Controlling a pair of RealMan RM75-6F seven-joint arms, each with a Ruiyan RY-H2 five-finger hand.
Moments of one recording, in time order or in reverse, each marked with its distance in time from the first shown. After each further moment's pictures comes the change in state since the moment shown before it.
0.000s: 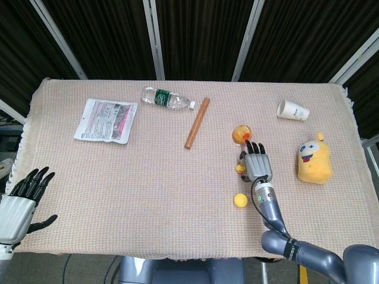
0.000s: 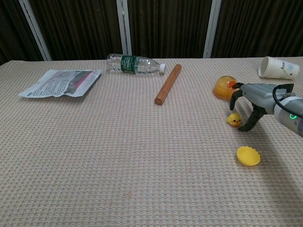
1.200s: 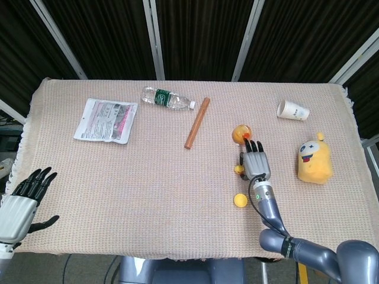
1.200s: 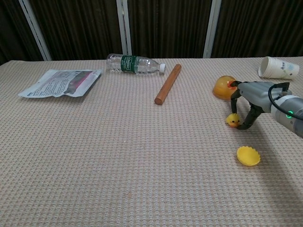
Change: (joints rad) left arm -0.011 0.010 0.006 -0.006 0.006 -0.017 -0.028; right arm 0.035 -0.003 -0.037 0.018 0.006 0.033 0.005
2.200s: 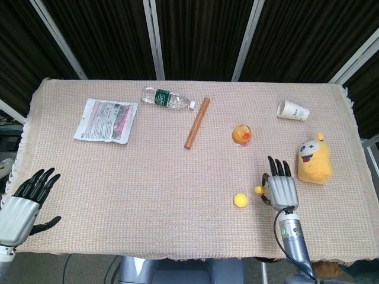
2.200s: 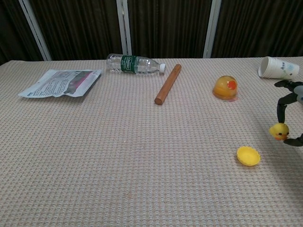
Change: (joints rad) left arm 0.003 -0.002 0.003 0.005 0.058 0.041 0.018; right arm -0.260 0.207 -0.178 -0.460 -0.169 0.369 -0.048
